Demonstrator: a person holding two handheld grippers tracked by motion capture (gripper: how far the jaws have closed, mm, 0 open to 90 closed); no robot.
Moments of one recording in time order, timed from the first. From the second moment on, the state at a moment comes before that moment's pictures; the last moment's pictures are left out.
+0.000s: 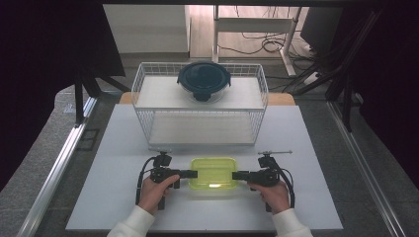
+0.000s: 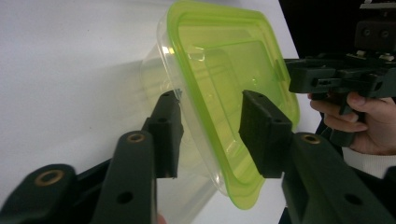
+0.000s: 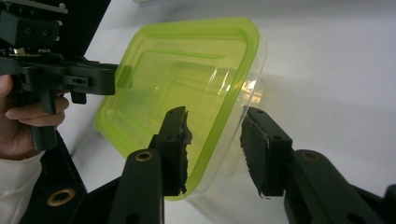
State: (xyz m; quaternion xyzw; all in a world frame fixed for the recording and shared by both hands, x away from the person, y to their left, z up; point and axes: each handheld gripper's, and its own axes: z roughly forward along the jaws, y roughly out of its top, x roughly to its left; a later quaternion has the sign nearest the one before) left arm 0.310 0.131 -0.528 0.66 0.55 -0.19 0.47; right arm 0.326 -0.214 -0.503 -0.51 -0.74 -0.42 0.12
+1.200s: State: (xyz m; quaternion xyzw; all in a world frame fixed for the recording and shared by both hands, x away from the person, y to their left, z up) left arm 0.296 0.133 -0.474 0.68 0.52 -0.13 0.50; right arm 0.307 -0.209 -0.455 -0.48 -0.75 -0.45 0.04
